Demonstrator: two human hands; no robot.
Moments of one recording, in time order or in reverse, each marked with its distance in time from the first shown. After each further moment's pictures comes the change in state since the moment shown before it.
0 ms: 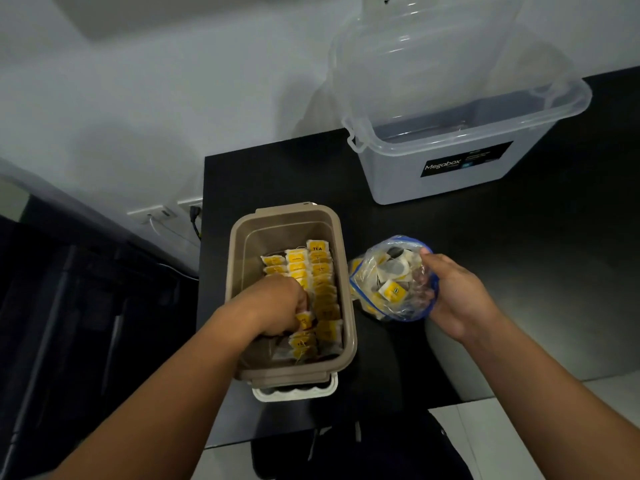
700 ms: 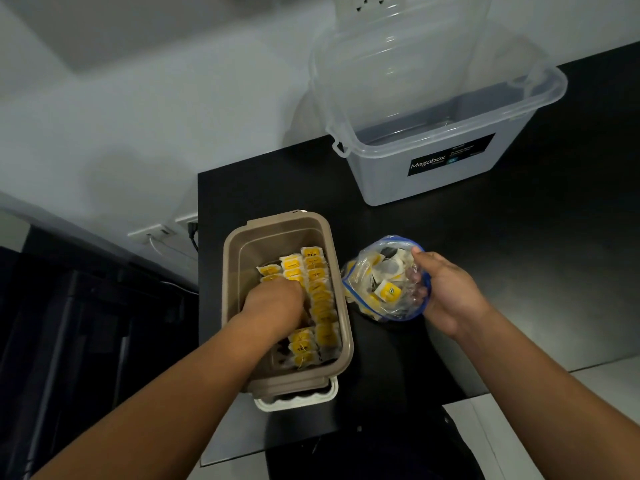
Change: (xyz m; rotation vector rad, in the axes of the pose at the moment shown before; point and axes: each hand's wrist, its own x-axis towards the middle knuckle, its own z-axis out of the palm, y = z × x) left_hand 0.025 0.011 0.008 0.108 0.069 -0.178; right_hand -0.006 0.000 0.004 0.060 -0.010 0.017
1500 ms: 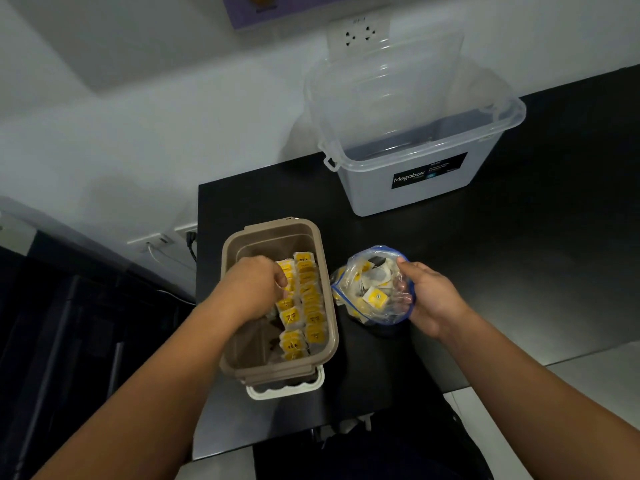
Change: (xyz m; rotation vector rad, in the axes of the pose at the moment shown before) left_hand -0.048 -0.017 -0.042 -0.327 0.219 0.000; right_hand -0.015 -0.003 -0.004 -0.004 -0.015 0.022
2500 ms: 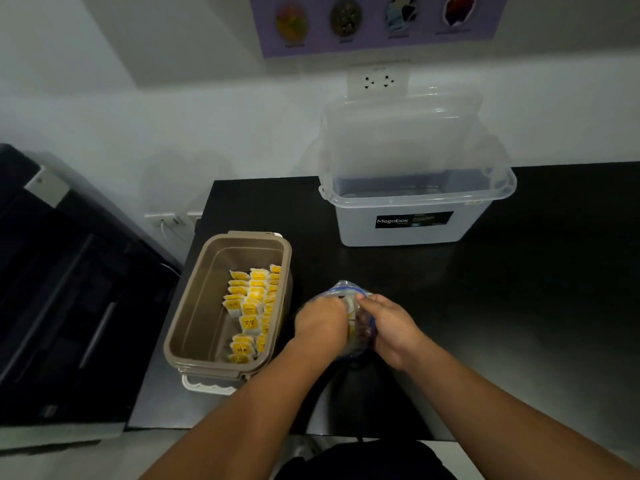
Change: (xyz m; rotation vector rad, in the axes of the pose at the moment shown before) left_hand 0.028 0.175 0.082 -0.021 -0.037 -0.244; right_hand 0.021 -0.037 -0.029 -0.304 -0.257 0.146
